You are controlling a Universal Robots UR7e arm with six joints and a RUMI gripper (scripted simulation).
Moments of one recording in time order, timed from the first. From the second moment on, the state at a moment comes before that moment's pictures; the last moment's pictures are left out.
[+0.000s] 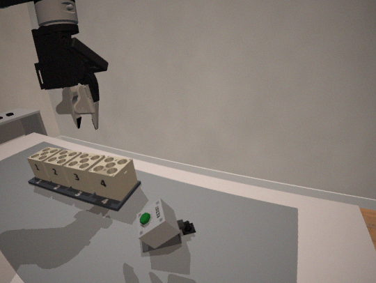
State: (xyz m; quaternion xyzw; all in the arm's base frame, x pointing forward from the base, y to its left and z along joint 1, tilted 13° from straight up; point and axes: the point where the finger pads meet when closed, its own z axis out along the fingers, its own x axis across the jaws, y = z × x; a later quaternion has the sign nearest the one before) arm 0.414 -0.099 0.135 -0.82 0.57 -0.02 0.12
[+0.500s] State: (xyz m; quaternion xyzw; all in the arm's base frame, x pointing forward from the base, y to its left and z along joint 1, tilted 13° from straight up) arm 0.417 -0.094 0.111 -0.82 0.57 -0.02 0.12
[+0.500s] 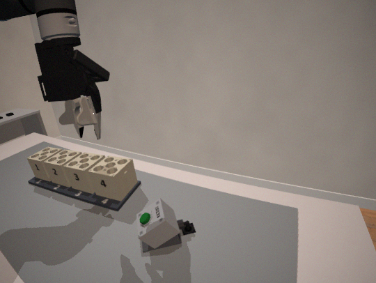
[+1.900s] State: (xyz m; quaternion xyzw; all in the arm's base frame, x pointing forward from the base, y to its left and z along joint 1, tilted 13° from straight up) arm 0.372 -0.191 0.021 -0.55 0.82 0.03 0.12
